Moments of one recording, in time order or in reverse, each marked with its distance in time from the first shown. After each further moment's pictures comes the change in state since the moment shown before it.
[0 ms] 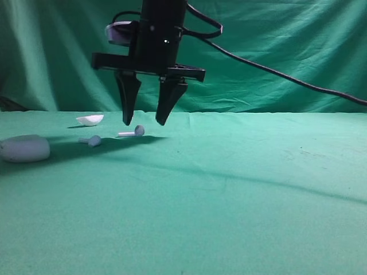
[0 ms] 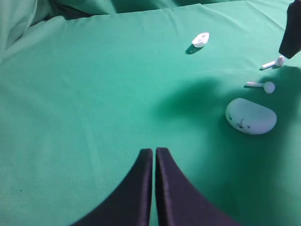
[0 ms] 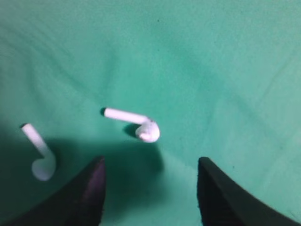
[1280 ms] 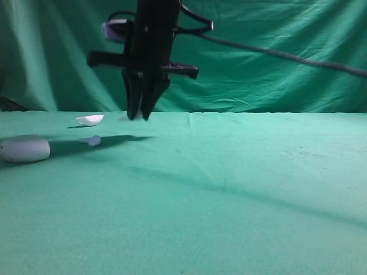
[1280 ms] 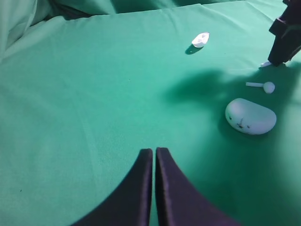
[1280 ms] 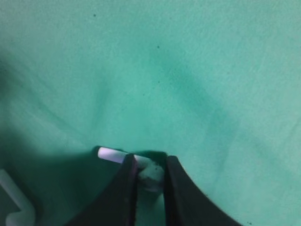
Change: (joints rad) left arm 0.000 0.000 0.000 0.000 0.000 0.000; right arm 0.002 0.088 -0.104 -0.011 -0.030 0.010
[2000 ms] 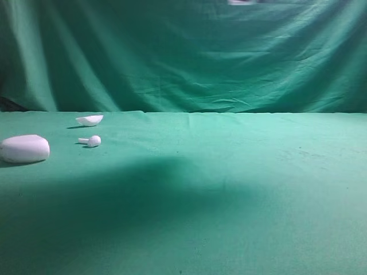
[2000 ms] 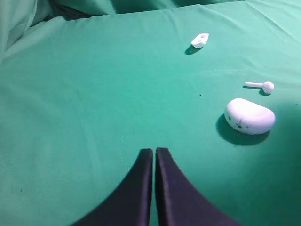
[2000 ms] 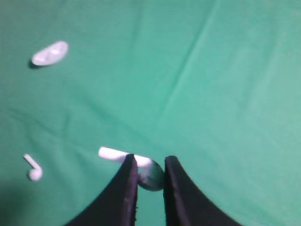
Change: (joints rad) left arm 0.000 0.000 0.000 0.000 0.000 0.000; right arm -0.169 -0.463 0.258 -0.091 0.071 0.054
